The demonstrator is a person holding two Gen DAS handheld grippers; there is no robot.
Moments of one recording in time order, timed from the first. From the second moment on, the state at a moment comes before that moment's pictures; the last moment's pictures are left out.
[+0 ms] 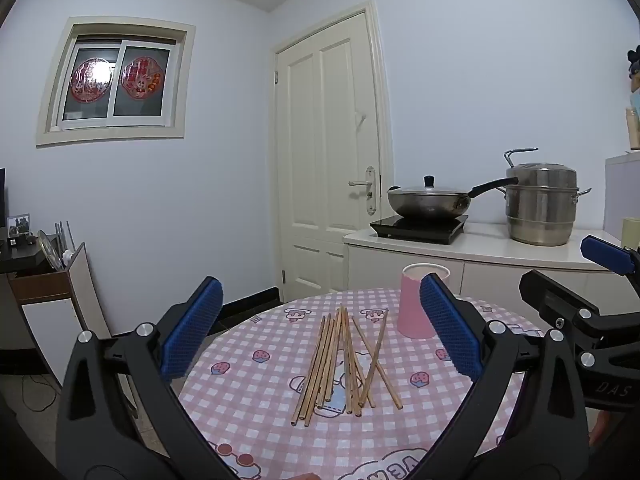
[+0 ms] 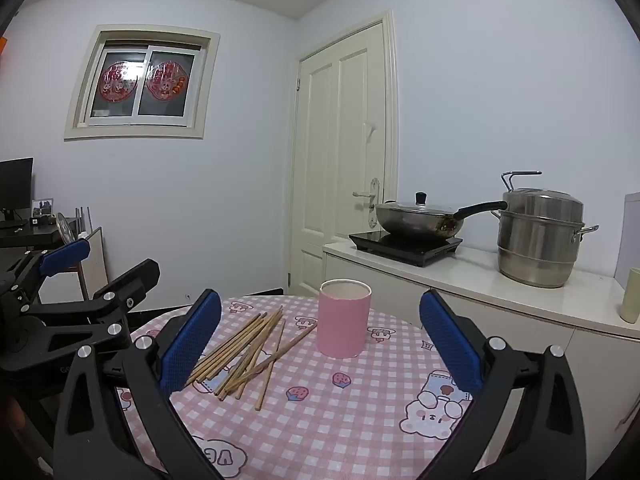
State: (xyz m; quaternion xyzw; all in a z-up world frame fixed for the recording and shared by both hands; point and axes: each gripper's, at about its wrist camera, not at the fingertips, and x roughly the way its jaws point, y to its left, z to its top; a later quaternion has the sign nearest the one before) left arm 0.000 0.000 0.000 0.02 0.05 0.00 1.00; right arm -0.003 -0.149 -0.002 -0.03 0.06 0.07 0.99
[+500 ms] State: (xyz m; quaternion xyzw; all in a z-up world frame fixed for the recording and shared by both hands) left arm -0.003 0.006 0.004 0.02 0.05 0.00 1.00; right arm -0.002 -0.148 -0.003 -0.03 0.07 0.07 0.99
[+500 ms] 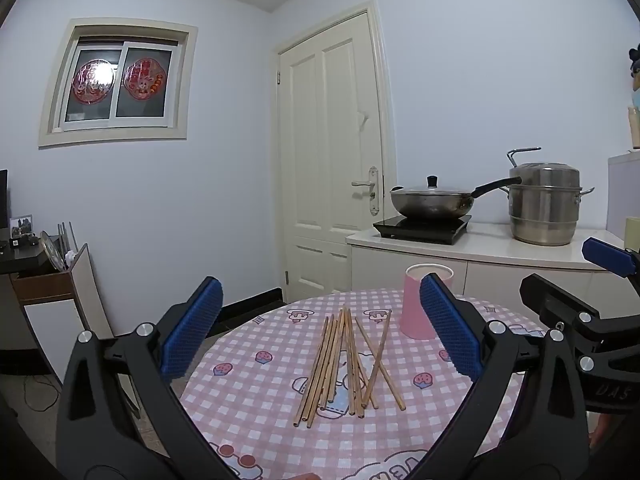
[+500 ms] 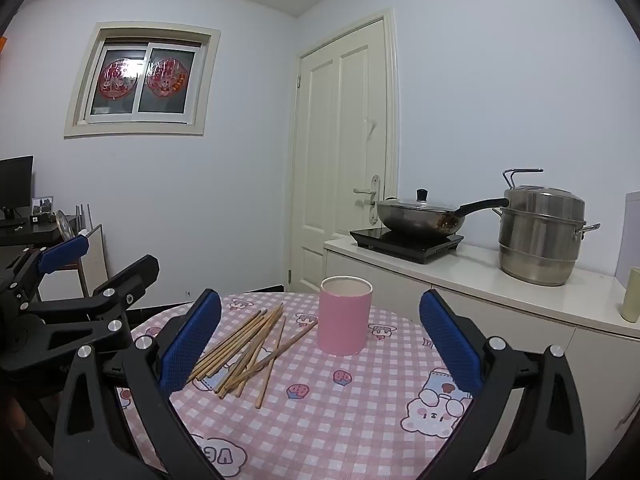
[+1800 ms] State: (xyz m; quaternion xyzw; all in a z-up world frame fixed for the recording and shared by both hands) left arm 0.004 0.009 -0.005 0.02 0.05 0.00 1.00; right arm 0.000 -0.147 -0.018 -0.03 0.07 0.07 0.99
